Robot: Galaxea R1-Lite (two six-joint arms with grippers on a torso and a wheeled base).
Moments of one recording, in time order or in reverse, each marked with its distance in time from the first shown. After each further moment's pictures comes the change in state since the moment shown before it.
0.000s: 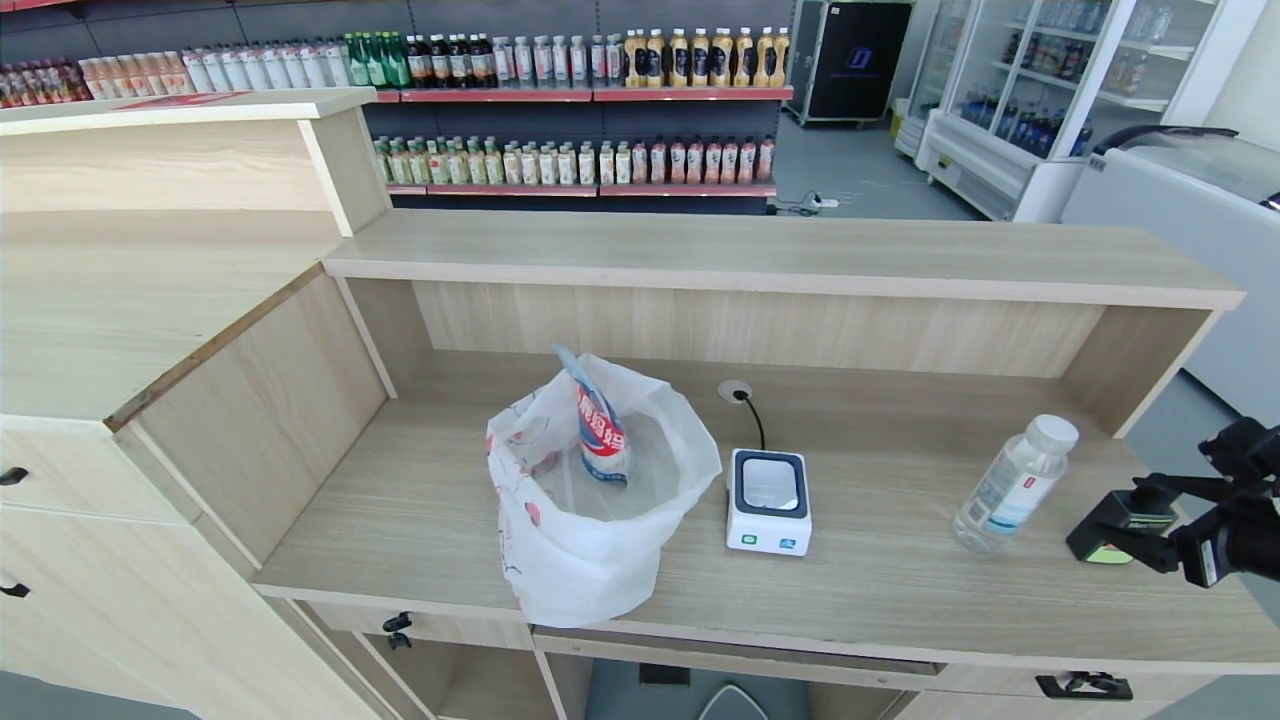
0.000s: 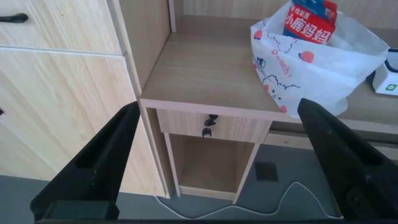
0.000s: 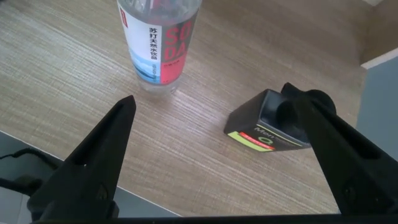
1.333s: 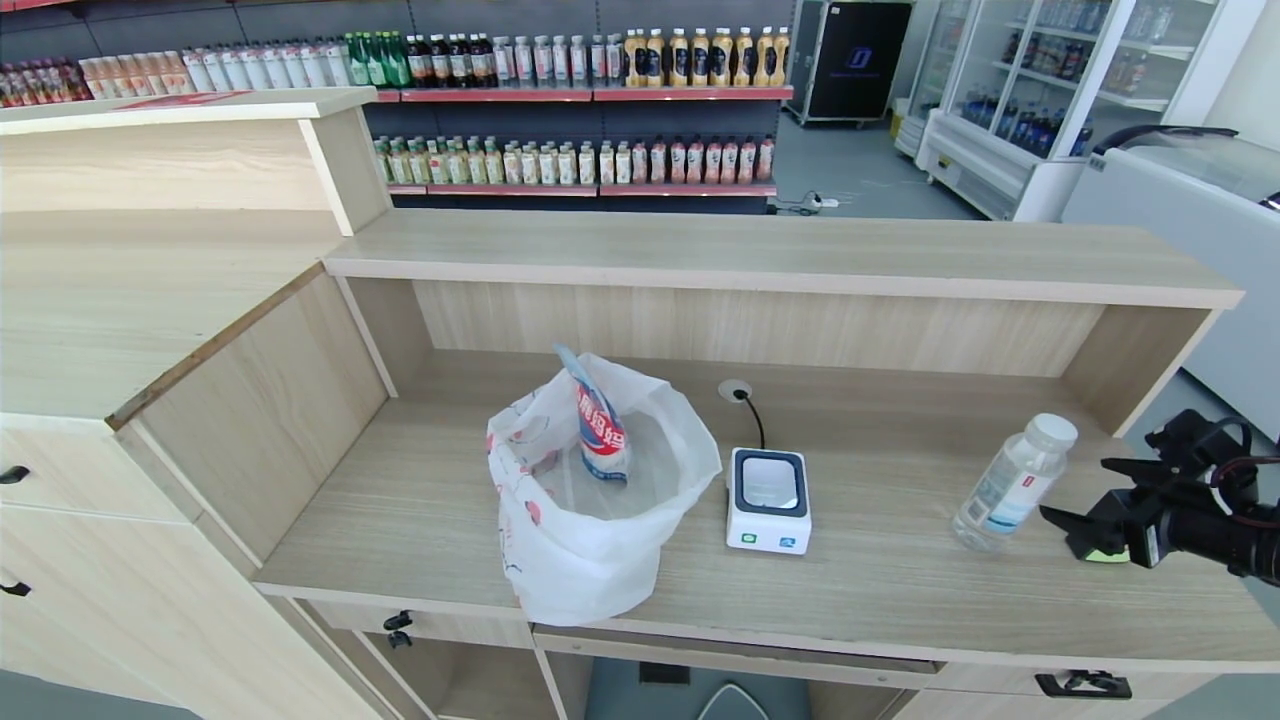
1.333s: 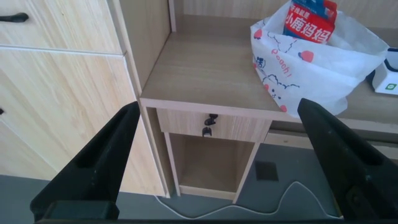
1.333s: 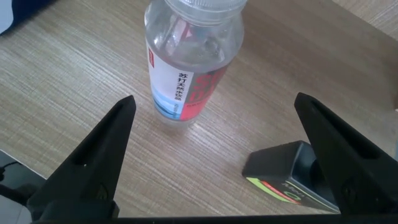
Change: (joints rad) left arm 0.000 0.000 0.000 0.000 0.000 0.000; right arm 0.089 0.117 -0.048 -0.119 0.052 0.031
